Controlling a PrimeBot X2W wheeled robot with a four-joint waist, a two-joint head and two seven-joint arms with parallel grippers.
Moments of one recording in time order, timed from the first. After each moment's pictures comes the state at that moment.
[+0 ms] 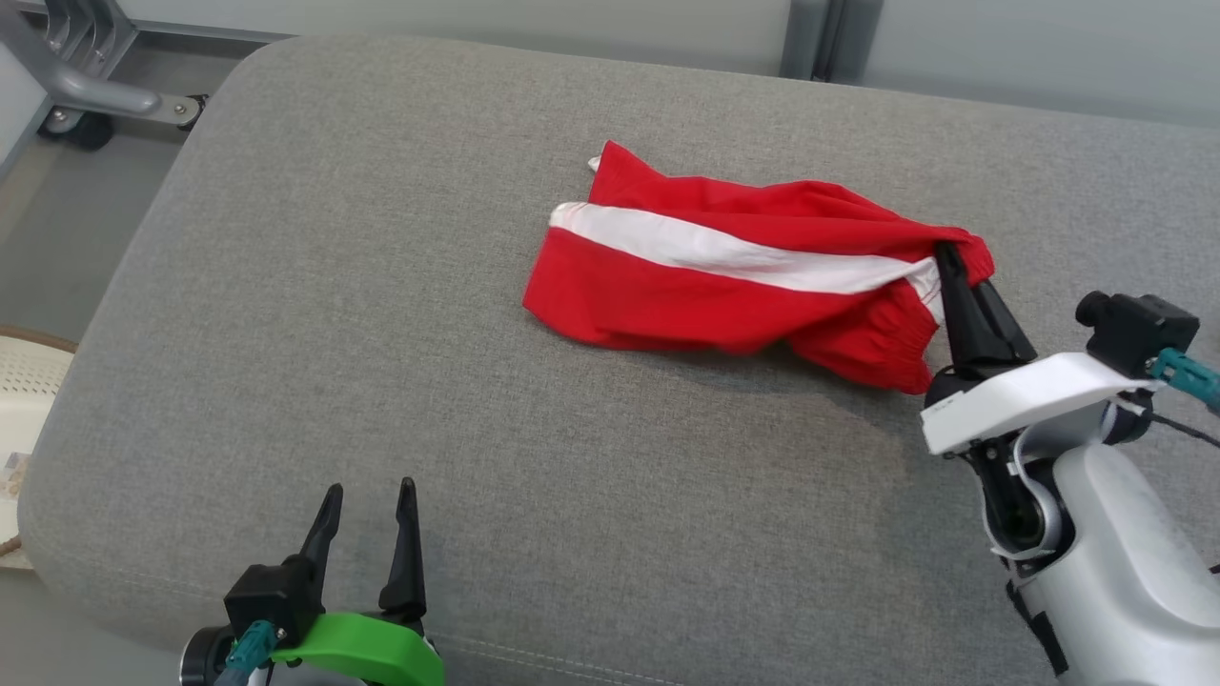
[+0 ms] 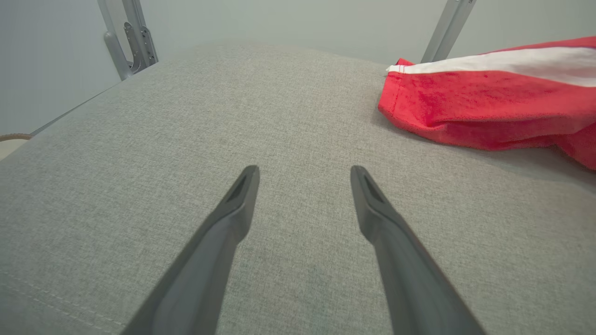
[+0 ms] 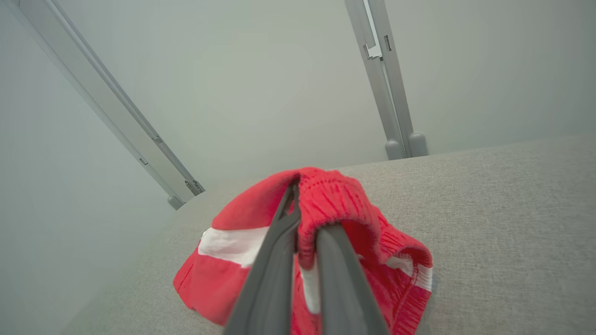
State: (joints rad) left arm -0.04 0.05 -0.13 0.31 -0.28 -0.04 -0.26; right arm -0.38 -0.18 0.17 0.28 0.61 0.13 -0.19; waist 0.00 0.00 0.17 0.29
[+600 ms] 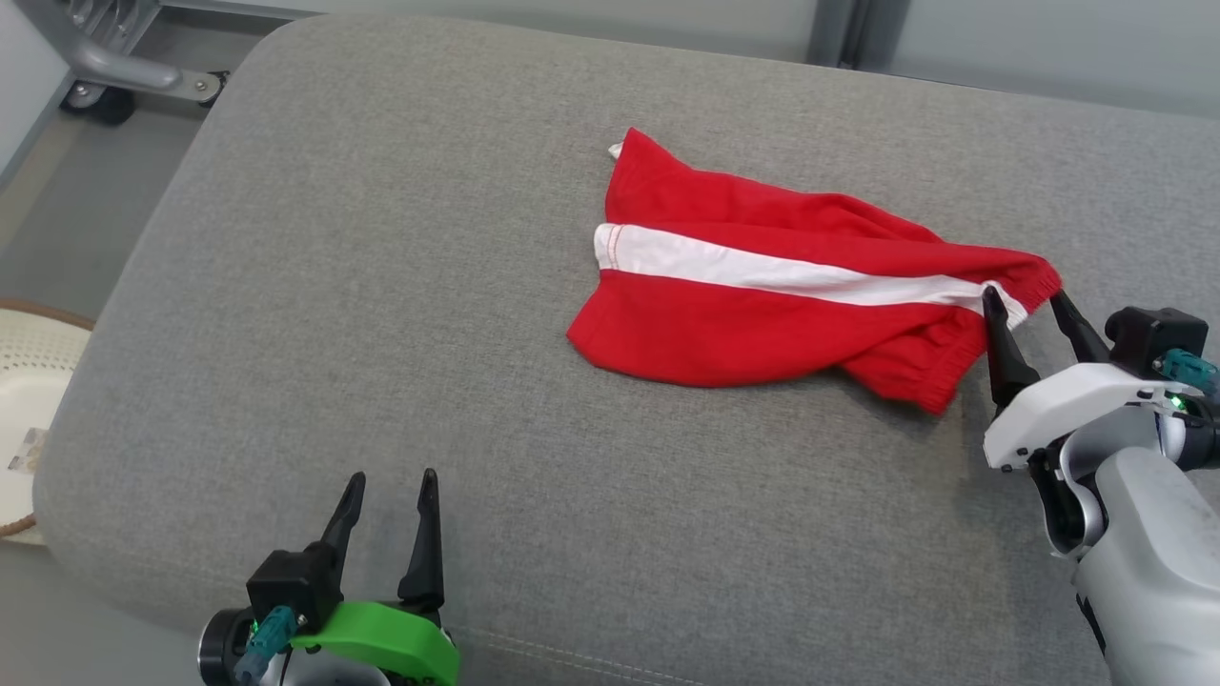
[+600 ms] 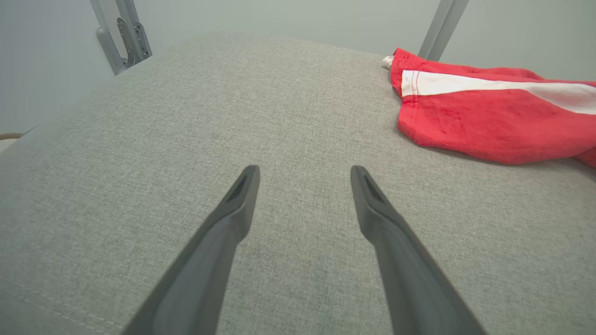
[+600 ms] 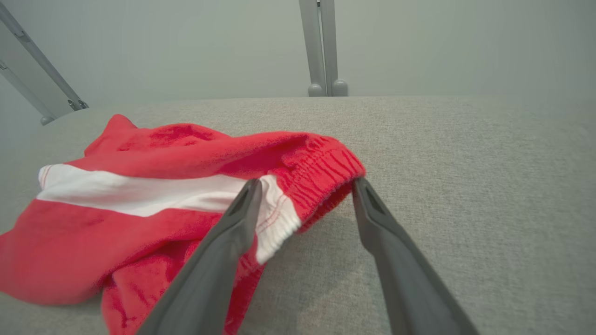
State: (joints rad) left arm -0.06 0.05 -0.18 0.33 -0.28 -0.04 -0.26; right arm -0.50 -0.25 0.09 0.69 0.39 0.13 -0.20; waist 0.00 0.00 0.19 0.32
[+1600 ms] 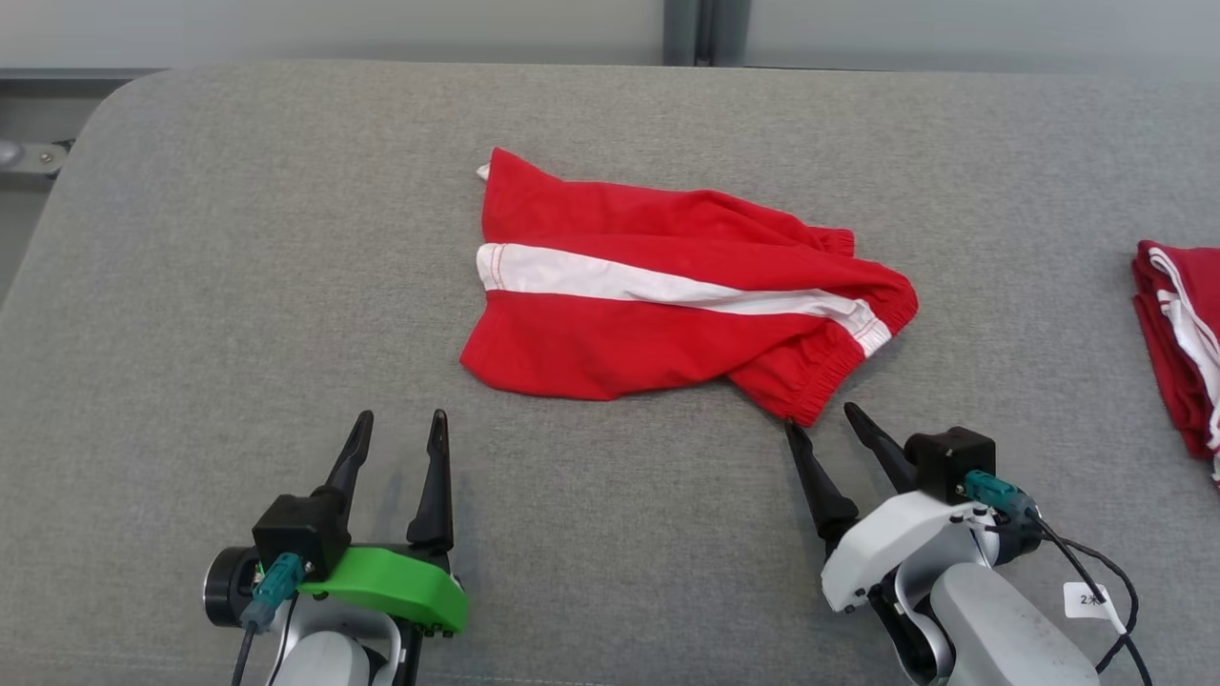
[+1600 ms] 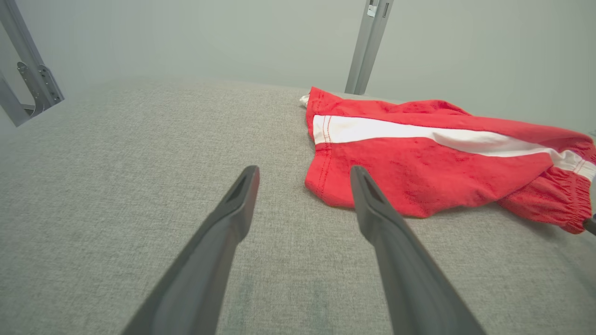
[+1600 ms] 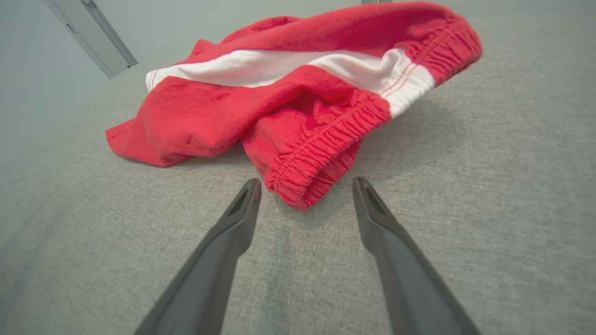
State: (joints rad) left arm -0.16 0.05 -0.20 0.33 -0.27 -0.04 -0.26; right arm -0.32 -0.13 0.36 0.56 0.40 0.13 -0.26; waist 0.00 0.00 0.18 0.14
